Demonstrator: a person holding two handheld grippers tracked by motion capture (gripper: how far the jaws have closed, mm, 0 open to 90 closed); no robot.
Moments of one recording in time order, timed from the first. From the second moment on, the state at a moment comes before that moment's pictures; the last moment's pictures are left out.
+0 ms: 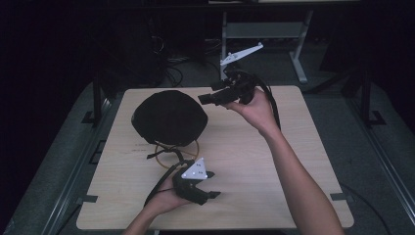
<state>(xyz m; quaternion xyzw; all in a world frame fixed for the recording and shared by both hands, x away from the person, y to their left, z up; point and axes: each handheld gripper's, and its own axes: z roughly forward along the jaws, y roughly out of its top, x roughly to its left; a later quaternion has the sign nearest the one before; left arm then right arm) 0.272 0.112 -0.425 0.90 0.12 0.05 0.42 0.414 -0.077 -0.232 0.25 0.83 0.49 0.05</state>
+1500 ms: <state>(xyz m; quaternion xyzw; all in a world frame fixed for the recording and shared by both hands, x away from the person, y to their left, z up) 0.274 0.110 -0.428 0.90 0.12 0.05 0.42 0.392 -0.169 -0.290 0.32 0.82 0.48 0.04</state>
